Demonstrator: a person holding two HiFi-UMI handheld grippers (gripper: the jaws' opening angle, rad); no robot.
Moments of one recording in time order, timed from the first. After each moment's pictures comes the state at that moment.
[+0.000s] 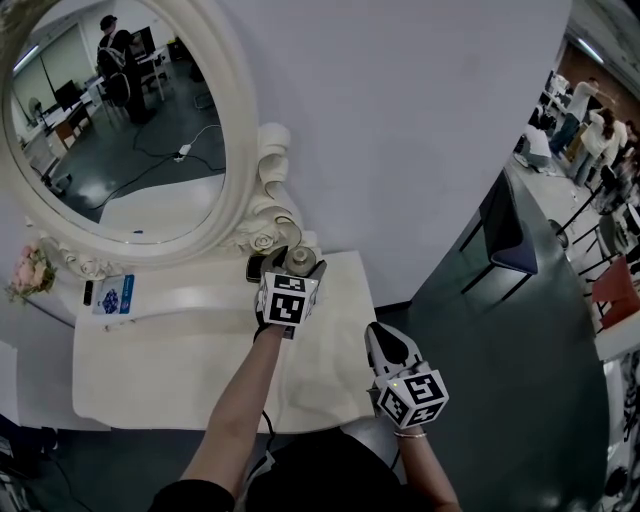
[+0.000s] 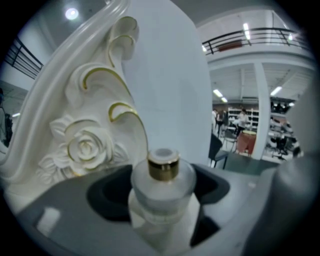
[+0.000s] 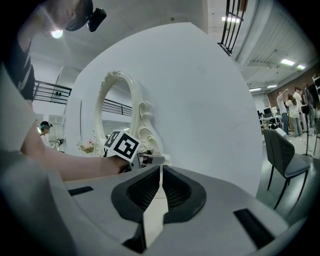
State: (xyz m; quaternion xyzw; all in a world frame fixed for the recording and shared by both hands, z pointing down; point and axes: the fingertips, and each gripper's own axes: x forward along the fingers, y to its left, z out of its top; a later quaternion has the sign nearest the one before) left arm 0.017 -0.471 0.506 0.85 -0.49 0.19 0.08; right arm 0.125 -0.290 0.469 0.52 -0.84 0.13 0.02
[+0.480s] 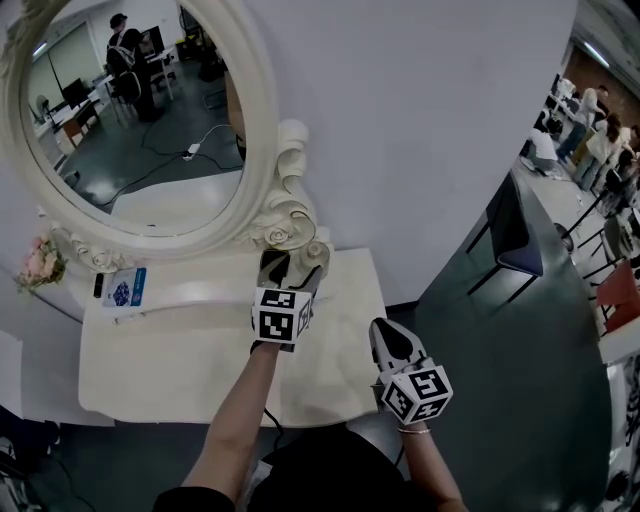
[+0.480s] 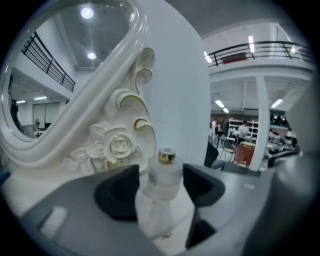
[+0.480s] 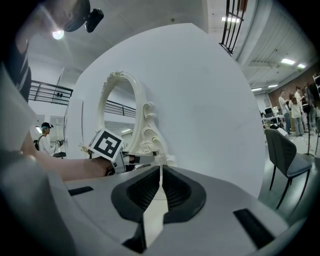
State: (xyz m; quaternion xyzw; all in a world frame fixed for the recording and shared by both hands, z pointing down) left arm -0.020 -0.425 0.481 0.85 -0.50 0.14 0.10; right arm 0.108 -0.284 0.463 0.51 -0.85 0.13 0.02
